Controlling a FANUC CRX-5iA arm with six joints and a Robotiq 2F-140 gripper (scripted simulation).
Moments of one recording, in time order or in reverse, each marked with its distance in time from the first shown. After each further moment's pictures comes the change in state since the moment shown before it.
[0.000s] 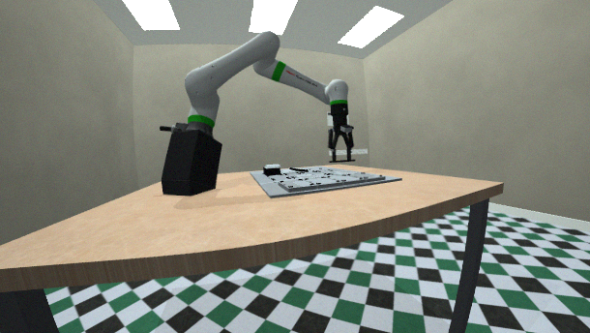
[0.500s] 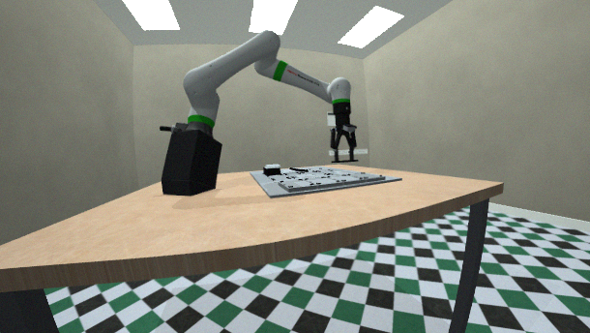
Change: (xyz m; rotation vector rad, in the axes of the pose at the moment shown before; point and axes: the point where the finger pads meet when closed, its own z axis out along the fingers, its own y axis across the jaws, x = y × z) arm 0.026 0.000 0.000 0.000 0.000 -0.001
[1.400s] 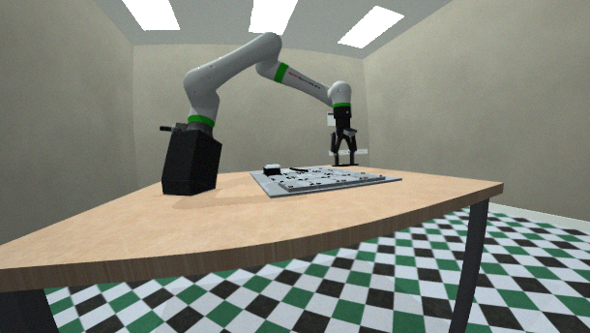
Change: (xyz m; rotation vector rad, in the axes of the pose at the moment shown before) arm 0.002 0.000 0.020 0.000 0.000 0.000
